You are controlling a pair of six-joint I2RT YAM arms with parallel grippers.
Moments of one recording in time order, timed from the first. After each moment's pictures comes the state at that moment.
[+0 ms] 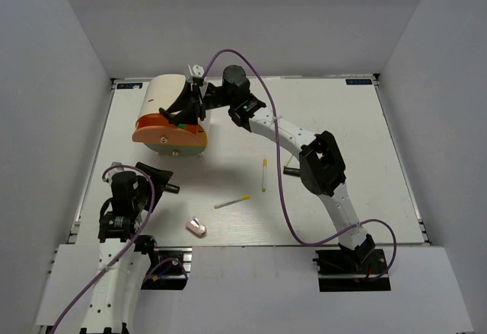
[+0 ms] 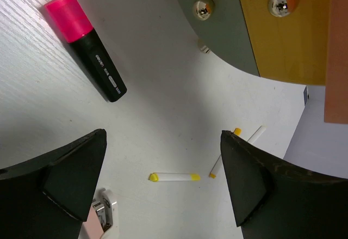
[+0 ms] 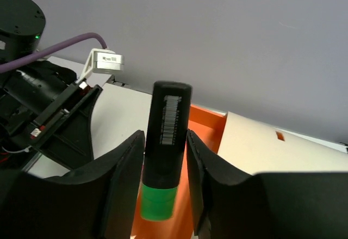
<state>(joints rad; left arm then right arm) 0.02 0.43 0.43 -0.62 0.06 -1.02 0.80 2.28 2.07 0.46 -1.11 0.10</state>
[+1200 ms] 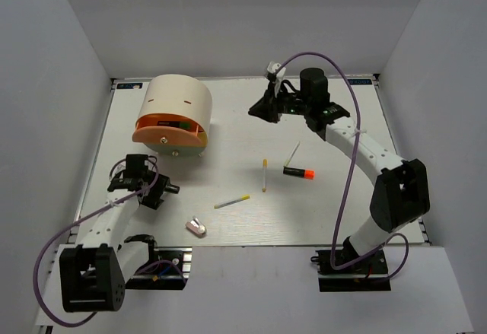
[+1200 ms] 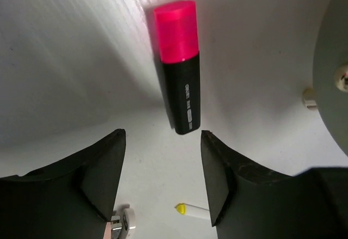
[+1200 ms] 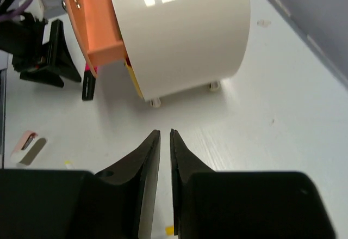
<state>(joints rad) 0.02 0.97 0.49 -0.61 -0.06 -1.15 0.48 1.63 1.38 0.00 -0.80 -0.14</state>
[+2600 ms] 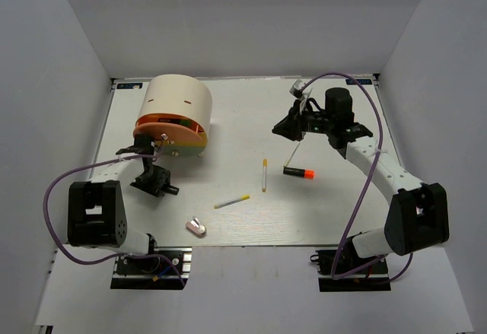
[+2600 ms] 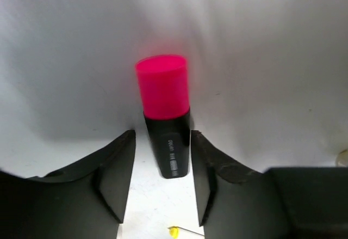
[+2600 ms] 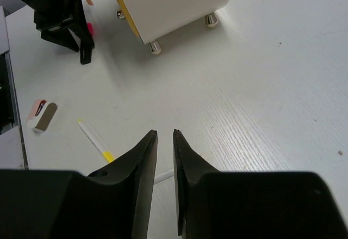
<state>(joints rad) 0.02 1.46 0.76 -0.68 -0.11 -1.14 0.32 1.41 1.05 -0.05 -0.85 -0.12</state>
